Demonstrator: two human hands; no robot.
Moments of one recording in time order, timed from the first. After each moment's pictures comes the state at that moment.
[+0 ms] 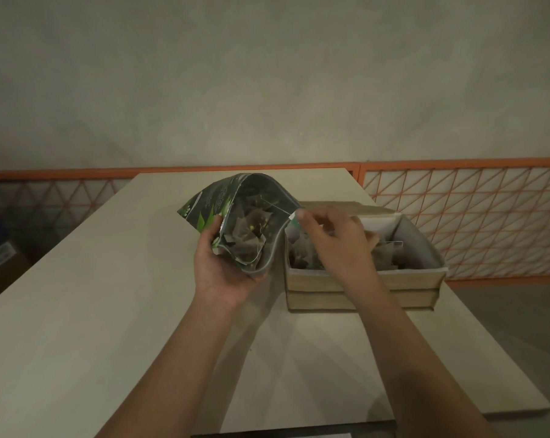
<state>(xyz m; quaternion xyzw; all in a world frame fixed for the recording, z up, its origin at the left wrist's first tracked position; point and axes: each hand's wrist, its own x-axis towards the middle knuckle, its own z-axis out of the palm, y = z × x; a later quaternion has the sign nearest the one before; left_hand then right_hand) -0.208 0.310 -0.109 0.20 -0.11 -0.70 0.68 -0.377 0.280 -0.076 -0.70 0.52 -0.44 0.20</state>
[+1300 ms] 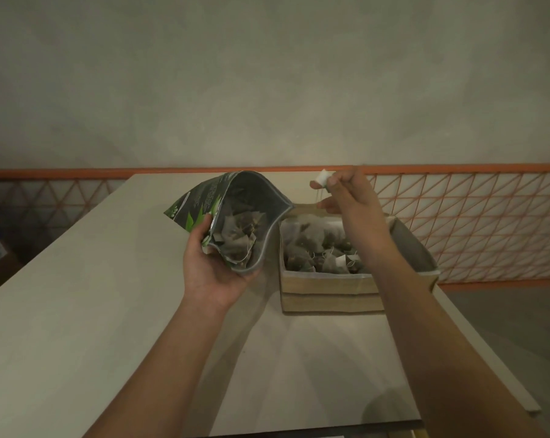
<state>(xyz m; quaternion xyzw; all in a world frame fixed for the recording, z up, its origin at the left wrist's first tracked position) -0.205 0.313 -0.104 0.19 -0.10 -0.68 0.70 -0.399 0.249 -0.044 -0.63 0.35 -0.57 0.39</state>
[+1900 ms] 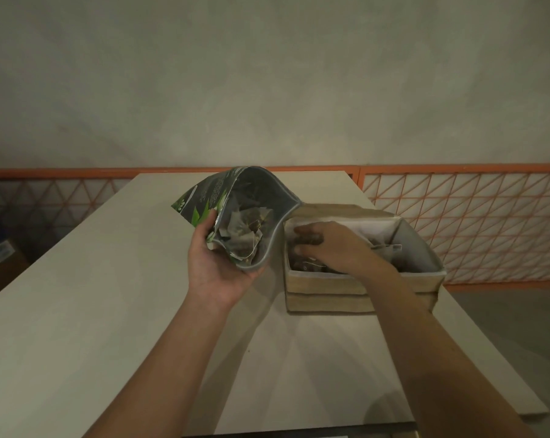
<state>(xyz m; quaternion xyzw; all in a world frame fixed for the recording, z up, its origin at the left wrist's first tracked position) -0.205 0.317 -0.094 0.18 -0.11 -0.69 0.69 -0.385 0.232 -0.087 -0.79 0.50 -0.21 0.28</state>
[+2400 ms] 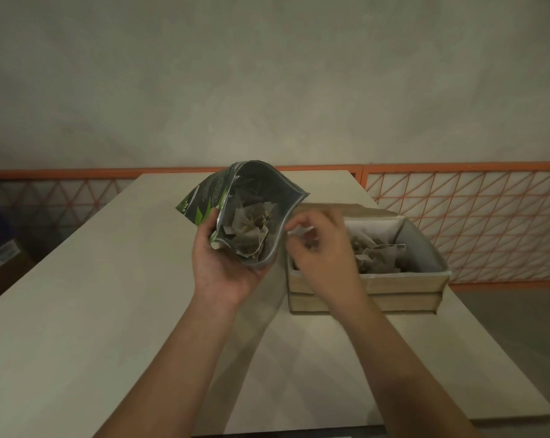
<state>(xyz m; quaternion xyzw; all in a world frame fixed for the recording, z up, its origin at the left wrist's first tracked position) -0.211 0.318 -0.089 0.20 -0.12 -0.67 0.71 -0.357 0.302 -0.078 -0.71 0.42 -0.51 0.25</state>
